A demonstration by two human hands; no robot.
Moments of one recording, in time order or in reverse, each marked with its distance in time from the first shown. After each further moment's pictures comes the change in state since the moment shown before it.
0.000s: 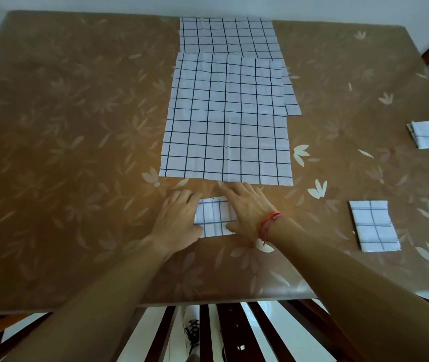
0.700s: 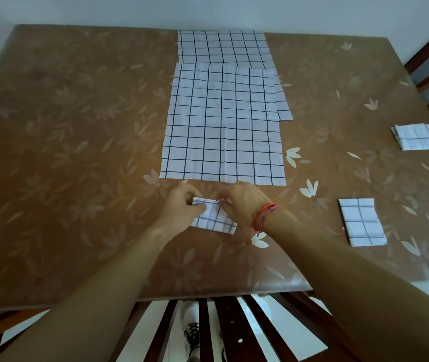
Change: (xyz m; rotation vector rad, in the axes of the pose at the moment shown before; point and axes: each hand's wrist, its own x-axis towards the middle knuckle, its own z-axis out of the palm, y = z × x) left_hand 0.007 0.013 -0.023 -0.808 0.018 -0.339; right_hand -0.010 -0.030 -0.059 0.157 0.044 0.047
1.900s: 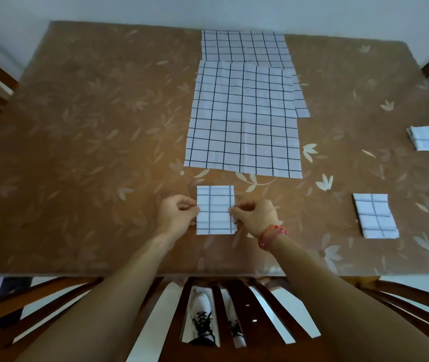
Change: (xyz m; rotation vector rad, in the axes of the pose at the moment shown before) left_hand -0.059 -0.033 -0.030 -0.220 0.229 -0.203; right_hand -0.038 -0.037 0.061 0.840 0.212 0.580
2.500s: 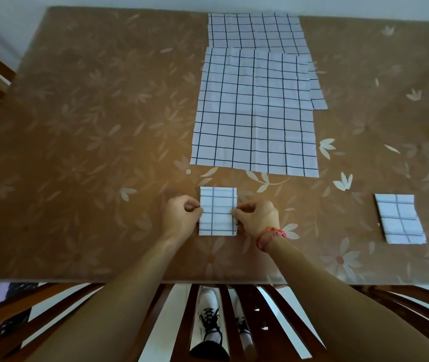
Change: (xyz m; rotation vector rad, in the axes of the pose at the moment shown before) left_hand 0.027 -0.021 0.002 0.274 0.070 0.094; right_hand 0.027 0.014 0.033 -0.068 0.016 0.061
